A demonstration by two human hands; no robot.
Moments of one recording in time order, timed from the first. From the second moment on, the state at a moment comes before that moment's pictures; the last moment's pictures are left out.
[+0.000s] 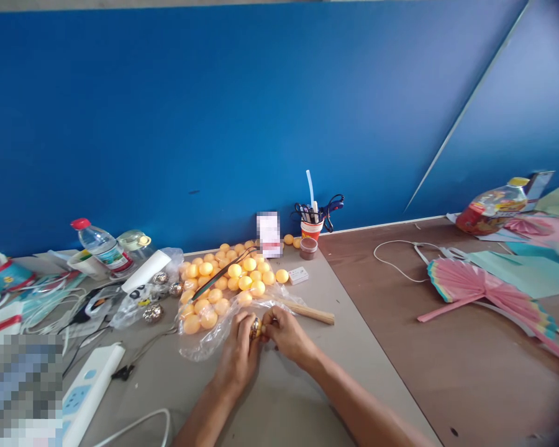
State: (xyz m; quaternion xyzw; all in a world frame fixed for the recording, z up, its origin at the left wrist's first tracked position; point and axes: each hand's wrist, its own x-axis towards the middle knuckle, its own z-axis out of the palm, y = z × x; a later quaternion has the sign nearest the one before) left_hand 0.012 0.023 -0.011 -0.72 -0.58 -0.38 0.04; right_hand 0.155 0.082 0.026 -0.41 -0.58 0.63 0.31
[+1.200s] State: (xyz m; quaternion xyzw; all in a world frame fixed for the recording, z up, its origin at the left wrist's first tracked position) left_hand 0.014 0.028 -0.005 -0.66 -0.59 -0.45 -0.07; right_hand 0.167 0.090 0.040 -0.30 -0.48 0.75 0.33
